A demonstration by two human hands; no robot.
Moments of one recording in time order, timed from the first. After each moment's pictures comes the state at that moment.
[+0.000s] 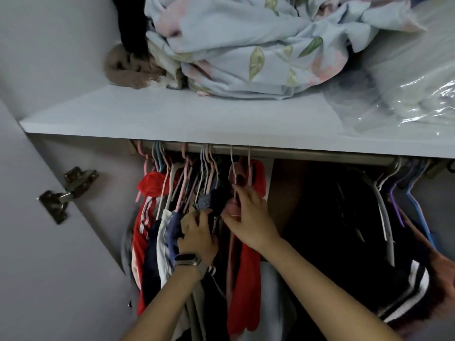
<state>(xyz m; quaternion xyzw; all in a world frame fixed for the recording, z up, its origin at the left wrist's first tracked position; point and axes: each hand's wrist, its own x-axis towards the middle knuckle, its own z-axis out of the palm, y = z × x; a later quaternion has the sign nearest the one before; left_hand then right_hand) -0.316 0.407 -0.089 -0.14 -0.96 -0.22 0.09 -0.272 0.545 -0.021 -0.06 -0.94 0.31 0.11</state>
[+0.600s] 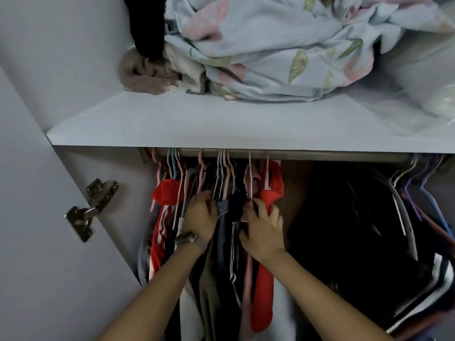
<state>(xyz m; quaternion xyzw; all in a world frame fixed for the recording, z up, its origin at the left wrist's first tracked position) -0.397 0.377 -0.062 -0.19 -0.87 -0.43 0.14 -0.292 0.503 -0.057 -0.16 -0.98 0.10 0.11</state>
